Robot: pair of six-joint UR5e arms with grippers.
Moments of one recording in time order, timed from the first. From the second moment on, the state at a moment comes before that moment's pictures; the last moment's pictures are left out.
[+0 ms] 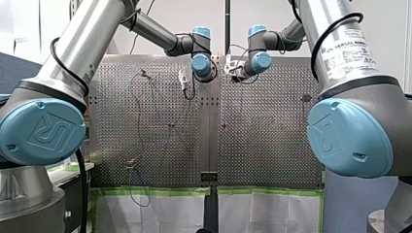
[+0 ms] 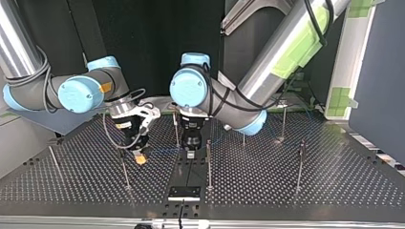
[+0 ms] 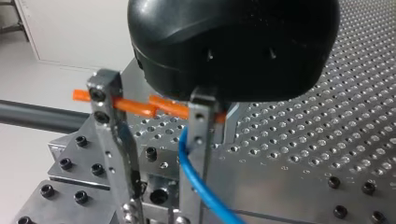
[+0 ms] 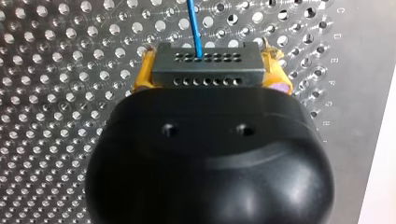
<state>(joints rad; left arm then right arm) -0.54 -2.01 -1.25 -3.01 -2.02 -1.73 2.05 -1.14 1.25 -0.07 1.41 1.67</state>
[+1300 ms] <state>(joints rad) -0.58 -2.02 -1.57 -2.76 -1.99 -1.74 2.04 -1.14 1.50 -0.11 1.47 1.65</state>
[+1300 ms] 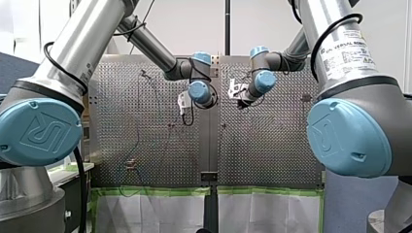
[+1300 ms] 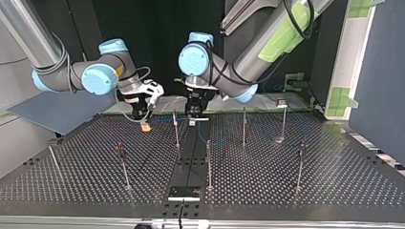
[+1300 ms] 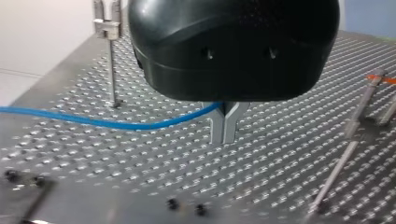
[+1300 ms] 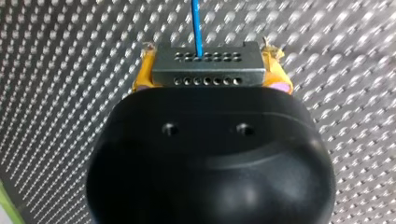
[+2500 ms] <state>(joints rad) -0.54 -2.18 -1.66 -2.50 -1.81 -1.84 2.01 -1.04 1.59 -0.23 1.40 1.63</state>
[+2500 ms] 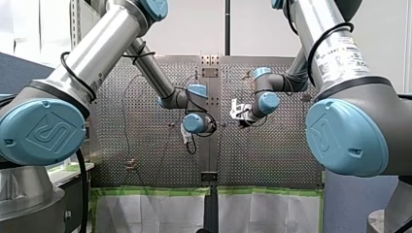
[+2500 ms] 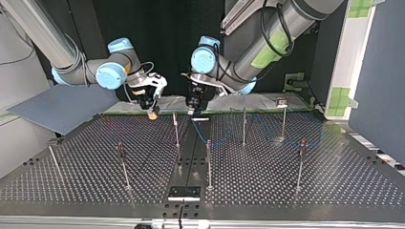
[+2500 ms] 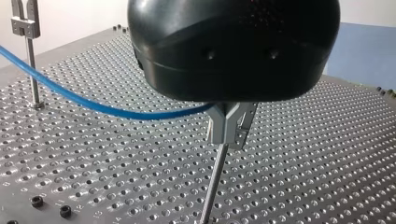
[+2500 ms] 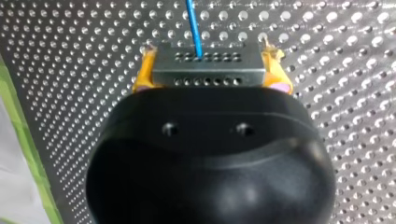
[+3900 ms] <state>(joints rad) -0.49 -2.28 -1.56 -2.47 -1.67 -1.91 1.91 -0.99 1.55 -0.28 1.27 1.68</state>
